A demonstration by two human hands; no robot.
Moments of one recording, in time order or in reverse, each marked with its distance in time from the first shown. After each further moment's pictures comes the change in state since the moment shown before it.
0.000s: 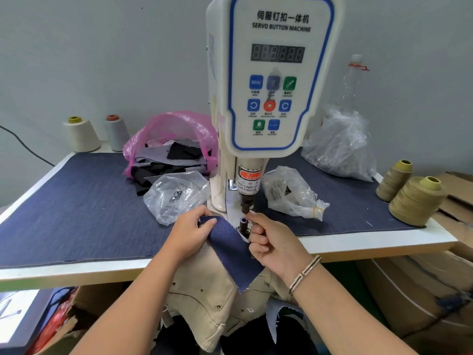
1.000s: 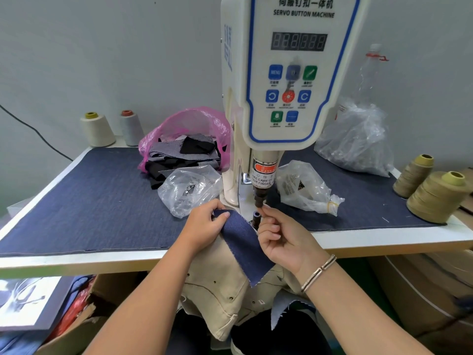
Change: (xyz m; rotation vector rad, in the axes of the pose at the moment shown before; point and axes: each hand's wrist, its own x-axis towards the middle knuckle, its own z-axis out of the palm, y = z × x) left_hand -0.001 0.004 -0.001 -0.014 -0.008 -0.007; right_hand -0.009 -0.003 0.008 0.377 -0.056 0.212
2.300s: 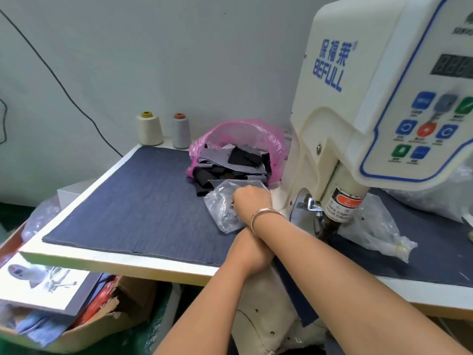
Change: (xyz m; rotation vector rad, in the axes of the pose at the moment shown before) left_hand -0.002 0.005 -0.004 0.026 -0.109 -0.178; right_hand 0.171 0.043 0.108 -2.737 0.246 -0.852
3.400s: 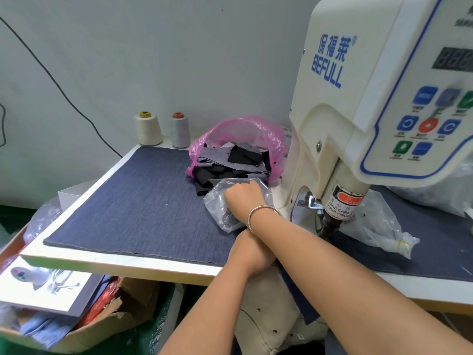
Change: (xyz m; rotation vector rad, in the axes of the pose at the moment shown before) left_hand 0.000 -0.004 0.002 0.094 -0.007 -0.030; right_hand 0.013 -0.010 0.005 -0.131 0.036 -0.176
